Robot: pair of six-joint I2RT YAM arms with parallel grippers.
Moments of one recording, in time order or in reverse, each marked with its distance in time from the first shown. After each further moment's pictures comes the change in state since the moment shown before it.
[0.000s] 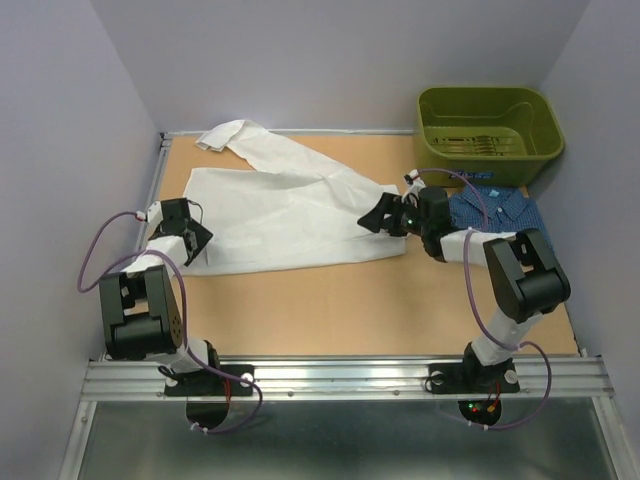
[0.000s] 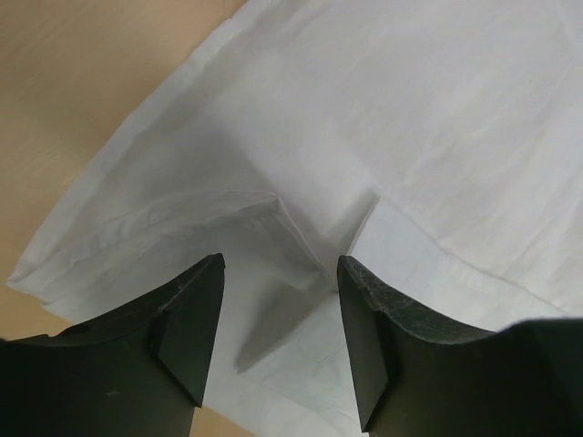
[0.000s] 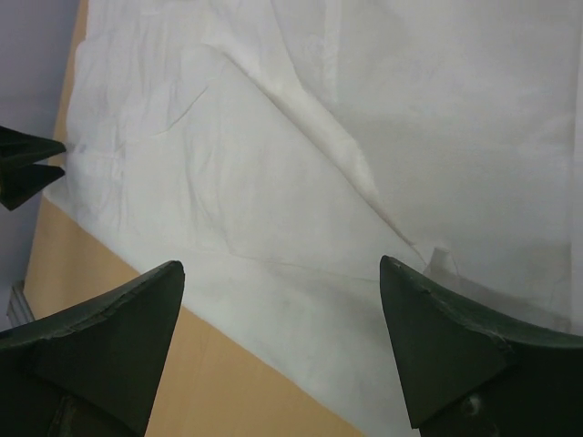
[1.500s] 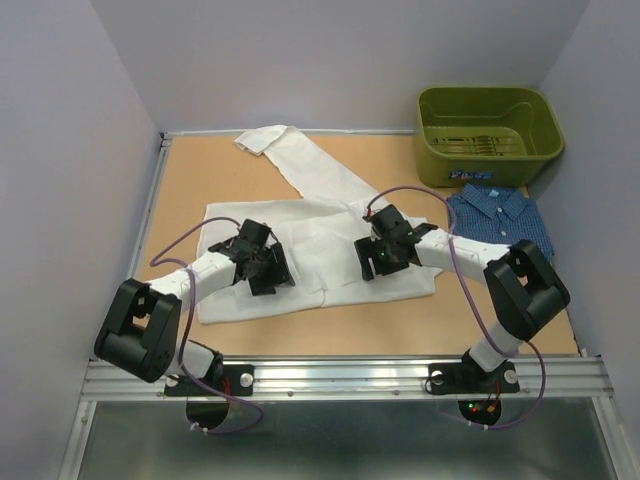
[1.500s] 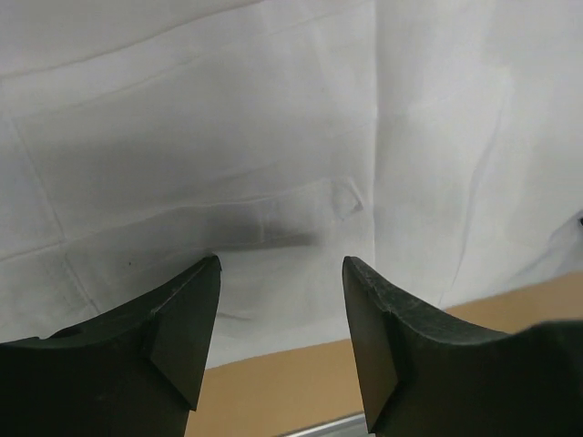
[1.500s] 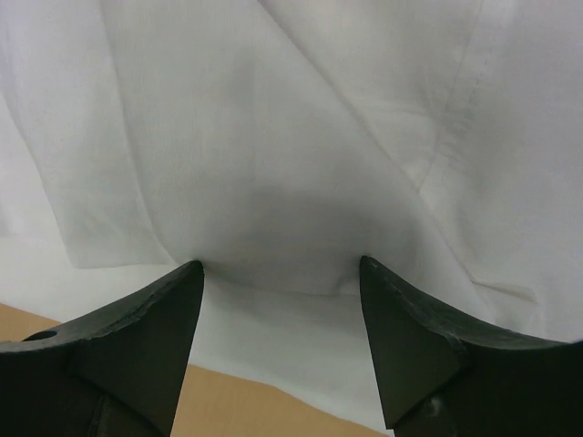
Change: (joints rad) left arm -0.585 -0.108 -0.063 -0.233 0.313 0.019; right arm 0.325 -0.087 0.201 -0.957 0.455 -0.326
